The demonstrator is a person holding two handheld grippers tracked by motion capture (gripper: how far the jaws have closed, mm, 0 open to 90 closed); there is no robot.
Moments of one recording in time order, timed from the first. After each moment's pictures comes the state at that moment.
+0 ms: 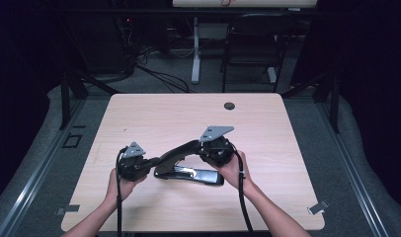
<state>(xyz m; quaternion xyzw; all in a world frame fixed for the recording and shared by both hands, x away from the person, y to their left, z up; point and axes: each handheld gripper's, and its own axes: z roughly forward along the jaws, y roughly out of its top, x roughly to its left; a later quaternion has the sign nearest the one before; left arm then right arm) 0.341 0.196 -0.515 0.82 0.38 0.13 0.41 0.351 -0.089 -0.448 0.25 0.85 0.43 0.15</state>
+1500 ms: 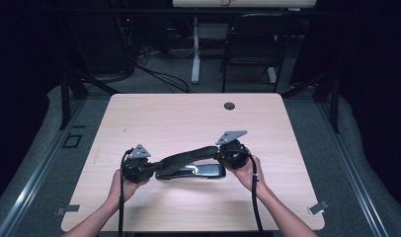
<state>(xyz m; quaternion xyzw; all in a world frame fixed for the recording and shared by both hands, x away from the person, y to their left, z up) 0.343 0.187 -0.523 0.84 0.37 0.10 0.39 0.365 -0.134 -0.489 0.31 0.87 0.37 0.14</state>
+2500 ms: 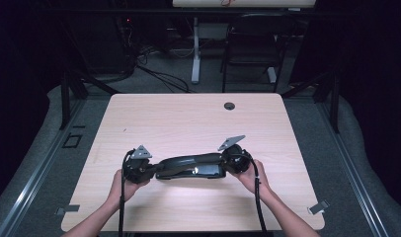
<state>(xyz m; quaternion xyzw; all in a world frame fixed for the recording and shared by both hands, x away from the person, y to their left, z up) 0.343 0.184 -0.527 0.85 0.36 0.10 0.37 0.371 -0.144 -0.520 0.32 0.89 0.30 0.12</state>
